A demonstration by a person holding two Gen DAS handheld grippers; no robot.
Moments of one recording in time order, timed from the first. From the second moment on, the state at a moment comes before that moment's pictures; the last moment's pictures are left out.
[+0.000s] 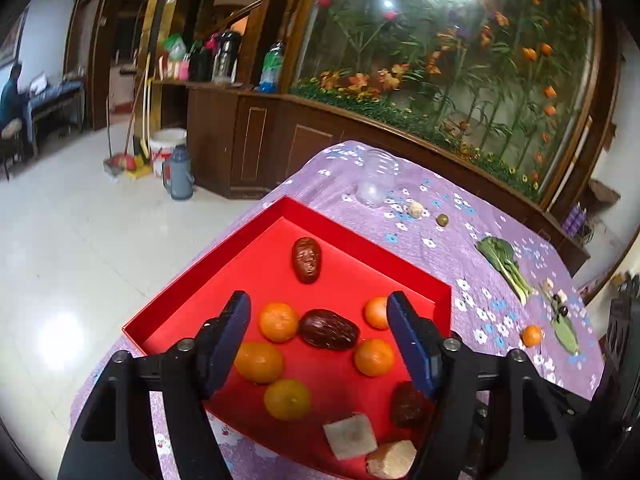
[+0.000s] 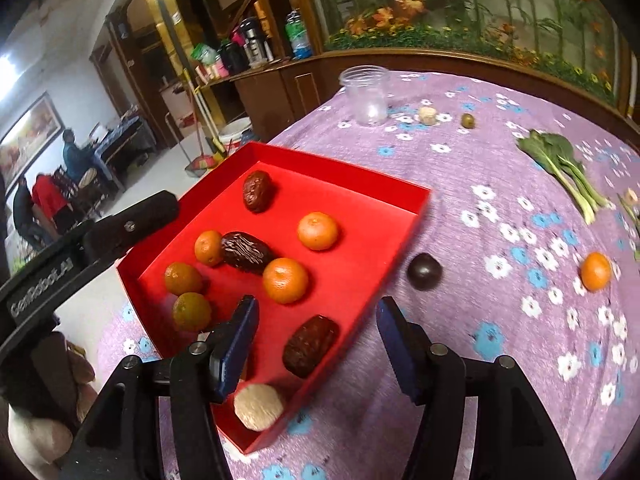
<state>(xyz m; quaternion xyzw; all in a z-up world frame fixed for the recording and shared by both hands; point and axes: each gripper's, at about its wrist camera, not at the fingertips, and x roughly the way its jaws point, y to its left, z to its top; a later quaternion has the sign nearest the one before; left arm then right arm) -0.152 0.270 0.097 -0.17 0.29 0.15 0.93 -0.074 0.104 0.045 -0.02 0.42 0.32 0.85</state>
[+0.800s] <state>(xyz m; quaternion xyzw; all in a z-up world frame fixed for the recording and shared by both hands) -0.160 0.168 0.119 -0.05 0.31 0.14 0.94 -0.093 0.005 0.050 0.06 0.40 0.29 0.87</state>
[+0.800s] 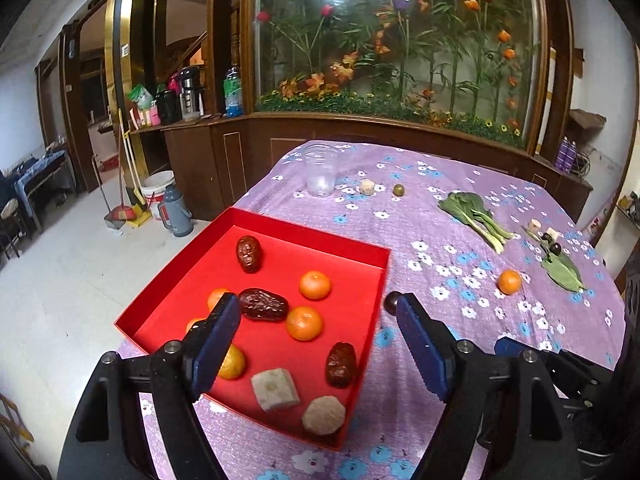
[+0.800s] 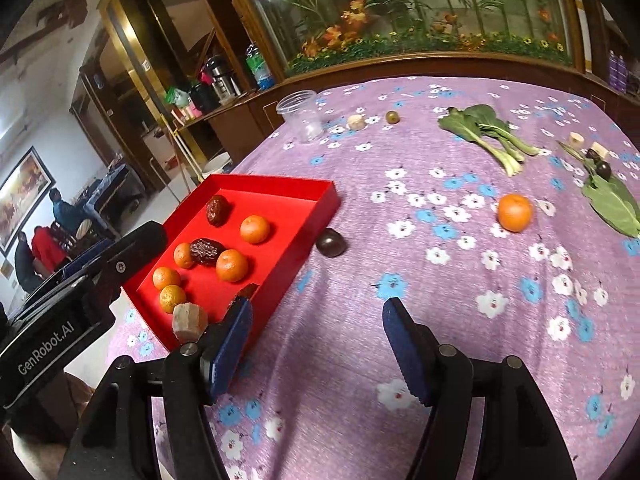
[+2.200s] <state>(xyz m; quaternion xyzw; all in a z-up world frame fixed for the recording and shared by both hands) -0.125 0.160 0.100 -0.14 0.34 0.06 0.93 -0.040 -0.187 0.032 0.13 0.41 0.17 0.89</state>
